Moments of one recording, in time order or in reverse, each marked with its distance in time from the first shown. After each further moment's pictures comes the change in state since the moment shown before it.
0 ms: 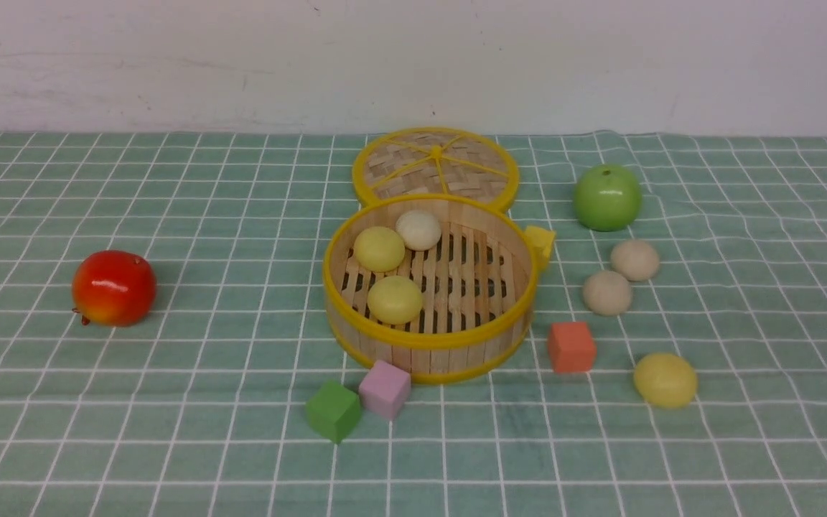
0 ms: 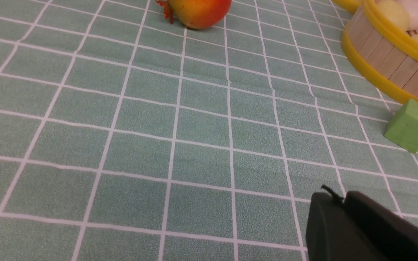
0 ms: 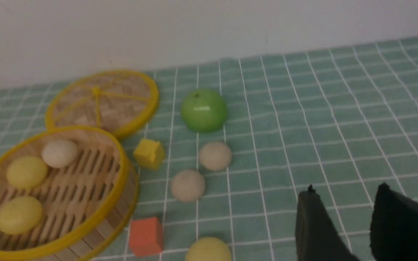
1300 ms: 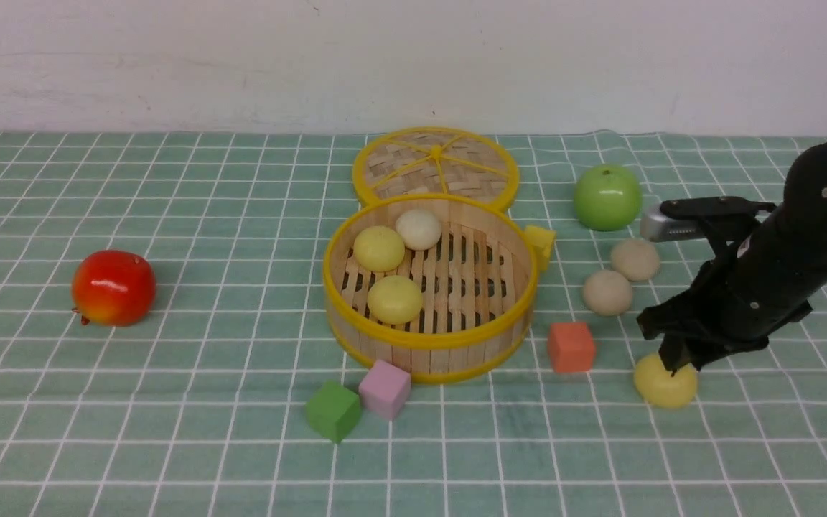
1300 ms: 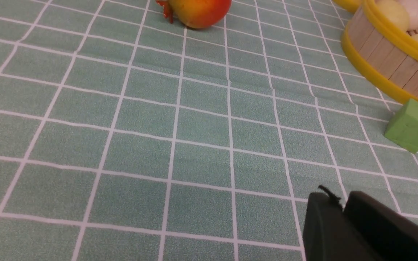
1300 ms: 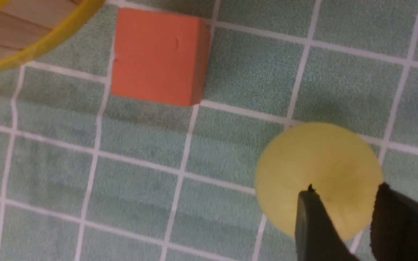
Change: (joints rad) right arm 0.154 0.975 -0.372 0.114 0.213 -0.247; left arm 0.000 0.000 0.000 0.000 0.000 0.000
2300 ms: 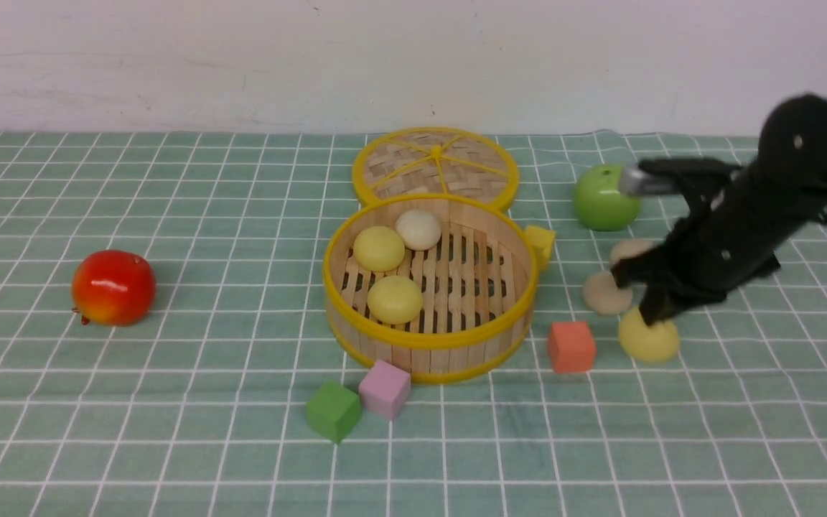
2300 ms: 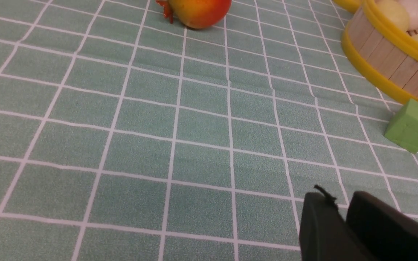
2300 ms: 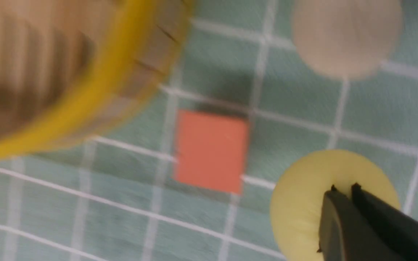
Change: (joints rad) right arm 0.038 0.079 -0.269 0.049 0.132 0.000; left arm 0.000 0.000 0.000 0.000 0.000 0.000
